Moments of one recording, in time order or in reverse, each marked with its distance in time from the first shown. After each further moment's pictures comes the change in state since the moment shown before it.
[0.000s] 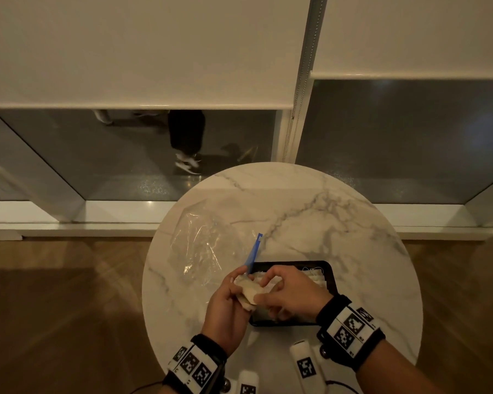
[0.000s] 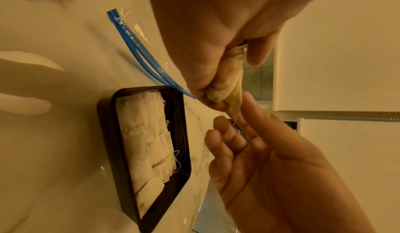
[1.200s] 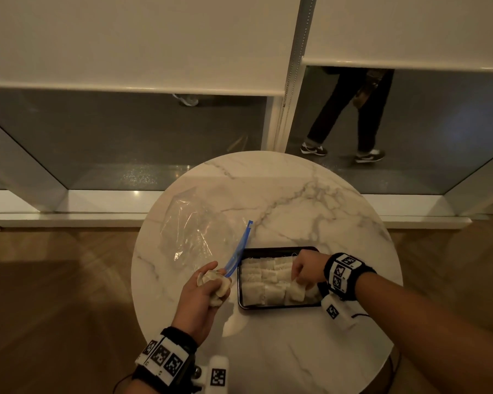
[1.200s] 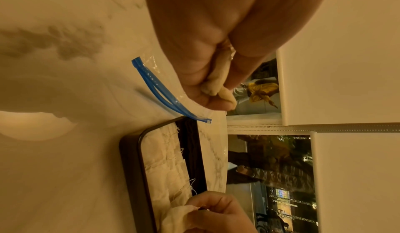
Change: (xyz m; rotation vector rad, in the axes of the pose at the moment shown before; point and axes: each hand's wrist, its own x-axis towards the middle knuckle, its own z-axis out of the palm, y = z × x) left_hand 0.002 0.013 -0.051 0.309 0.077 0.110; right_hand 0.054 0.056 -0.087 -0.726 -0.072 0.236
